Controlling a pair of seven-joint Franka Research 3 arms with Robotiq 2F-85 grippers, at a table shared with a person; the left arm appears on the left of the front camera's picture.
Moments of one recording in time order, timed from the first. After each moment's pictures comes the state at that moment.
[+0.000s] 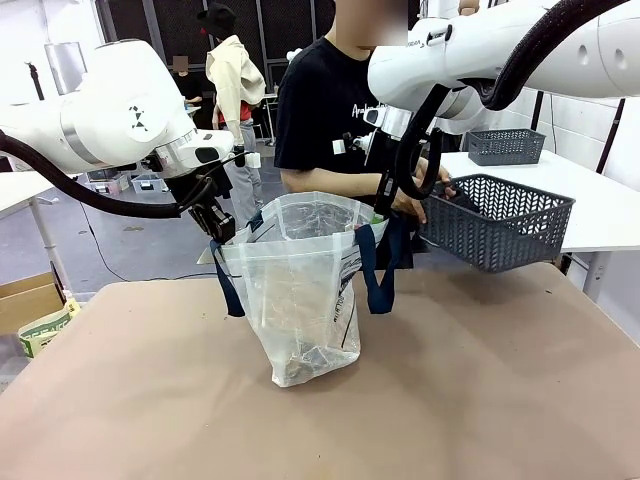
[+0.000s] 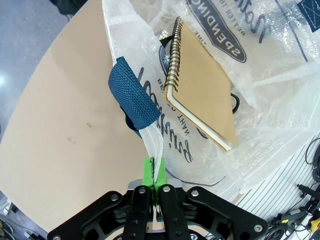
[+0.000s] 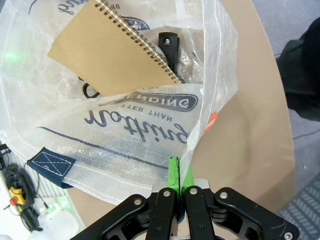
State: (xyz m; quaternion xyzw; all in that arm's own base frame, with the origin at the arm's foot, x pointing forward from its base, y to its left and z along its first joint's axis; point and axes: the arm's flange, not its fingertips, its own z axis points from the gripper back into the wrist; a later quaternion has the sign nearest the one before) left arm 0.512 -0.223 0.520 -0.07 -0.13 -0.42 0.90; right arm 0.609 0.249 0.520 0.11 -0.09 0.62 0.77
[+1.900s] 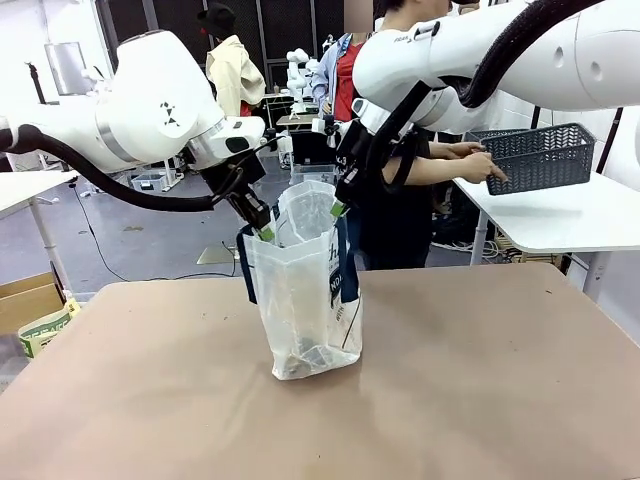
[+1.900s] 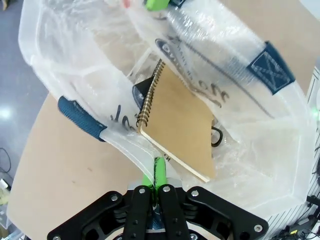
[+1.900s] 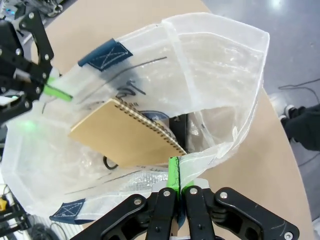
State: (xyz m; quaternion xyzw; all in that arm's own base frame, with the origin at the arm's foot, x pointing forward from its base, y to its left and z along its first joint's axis) left arm 0.518 -0.278 0.534 -0.09 -0.18 -0.46 0.87; right arm 0.625 0.291 0.528 0.19 -0.17 0.53 0.81
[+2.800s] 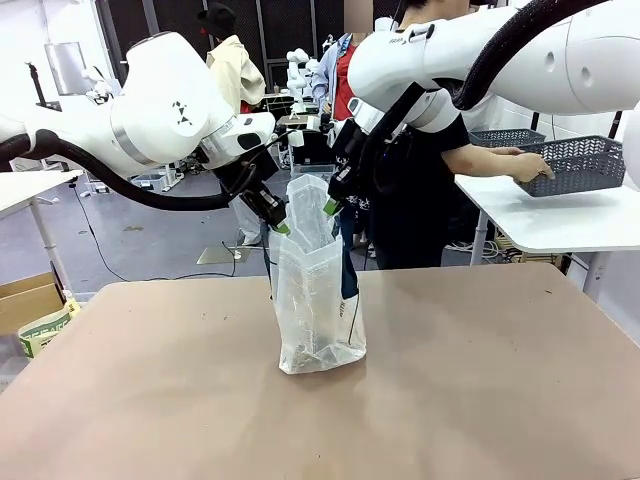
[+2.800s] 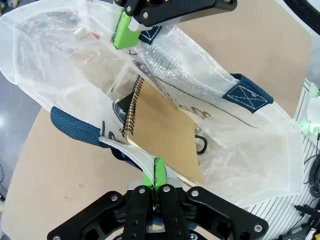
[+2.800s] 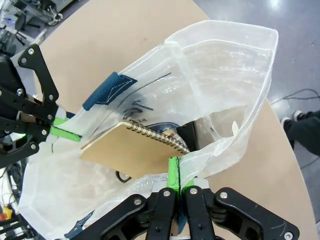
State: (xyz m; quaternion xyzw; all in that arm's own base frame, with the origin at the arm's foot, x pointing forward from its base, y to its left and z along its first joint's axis) left arm 0.522 -0.297 0.534 -0.12 -0.19 -0.46 0.86; right arm 0.631 0.300 0.528 0.20 -0.18 0.51 0.82
